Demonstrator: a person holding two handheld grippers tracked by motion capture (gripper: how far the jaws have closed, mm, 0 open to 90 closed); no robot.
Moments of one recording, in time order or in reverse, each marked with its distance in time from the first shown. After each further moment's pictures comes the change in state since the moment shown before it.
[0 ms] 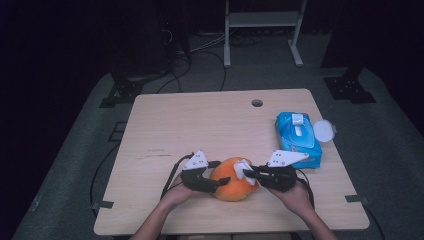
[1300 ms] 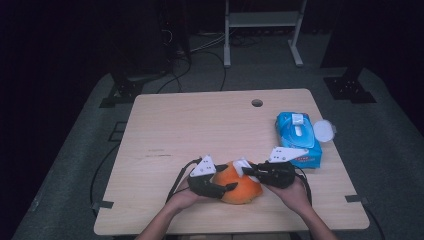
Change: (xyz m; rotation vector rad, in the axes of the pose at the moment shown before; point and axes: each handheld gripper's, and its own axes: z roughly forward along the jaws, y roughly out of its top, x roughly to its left) left arm -0.022 0.003 0.012 -0.007 -0.020 0.072; right arm -0.010 -0.001 0.005 -0.019 0.031 0.065
